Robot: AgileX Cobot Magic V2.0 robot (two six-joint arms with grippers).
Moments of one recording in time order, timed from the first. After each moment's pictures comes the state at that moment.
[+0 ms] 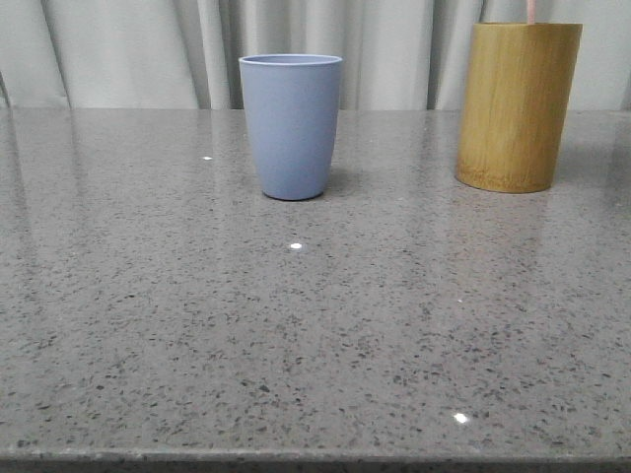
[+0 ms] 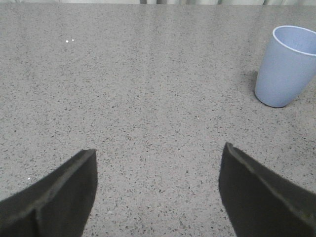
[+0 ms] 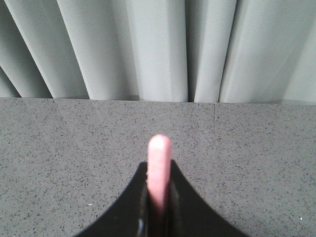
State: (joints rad) left arm -0.13 0.44 -0.58 -0.18 0.63 0.03; right arm 0.17 1.61 -1.31 0.09 0.09 0.11
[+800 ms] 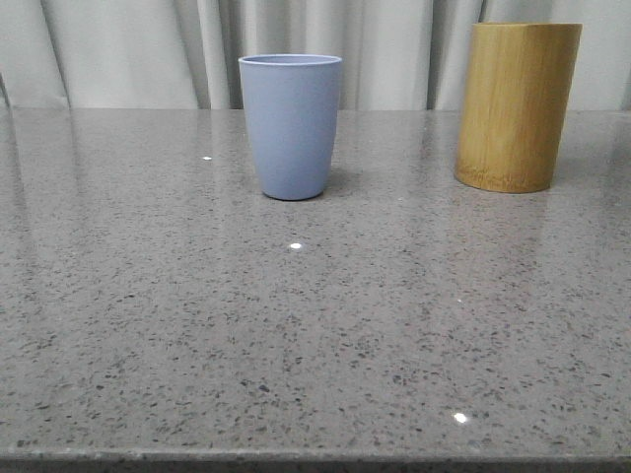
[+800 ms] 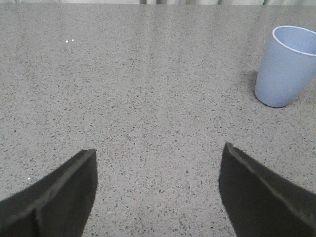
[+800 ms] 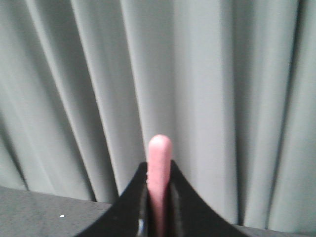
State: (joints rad) left arm -0.13 0.44 -0.58 -0.18 0.63 0.03; right arm 0.28 1.47 -1.53 0.08 0.10 0.11
